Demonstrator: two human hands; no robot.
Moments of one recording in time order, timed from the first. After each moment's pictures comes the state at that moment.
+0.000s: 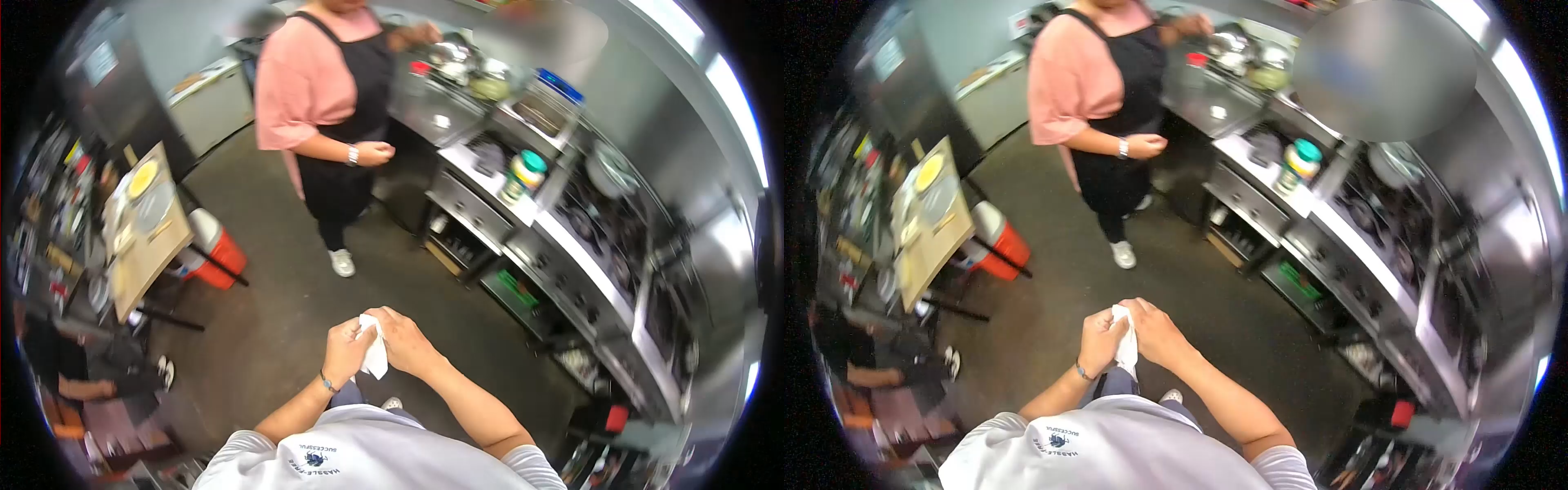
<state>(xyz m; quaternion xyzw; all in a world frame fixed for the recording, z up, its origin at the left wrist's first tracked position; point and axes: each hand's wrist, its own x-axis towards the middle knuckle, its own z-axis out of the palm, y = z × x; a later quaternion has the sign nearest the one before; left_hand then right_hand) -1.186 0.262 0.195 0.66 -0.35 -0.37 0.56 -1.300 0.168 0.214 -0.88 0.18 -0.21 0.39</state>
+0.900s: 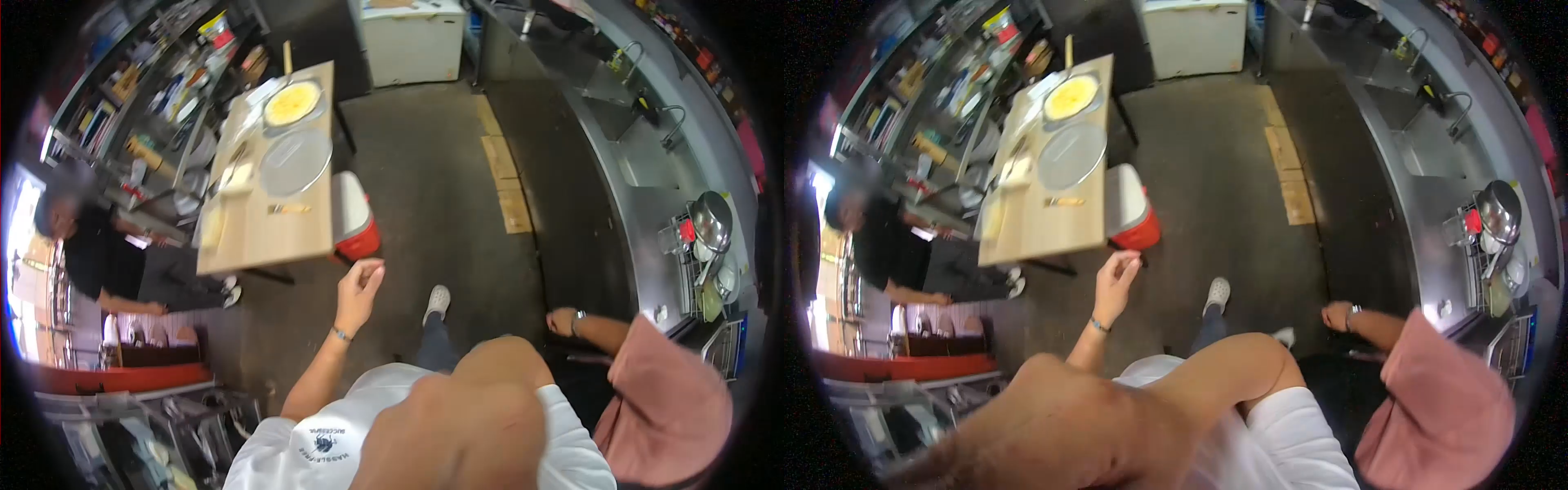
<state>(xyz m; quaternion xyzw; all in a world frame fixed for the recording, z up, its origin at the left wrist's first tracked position) -0.634 0.196 0.134 0.72 -0.13 -0.07 0.67 -0.720 0.047 0.411 -0.40 -0.49 0.01 0.78</state>
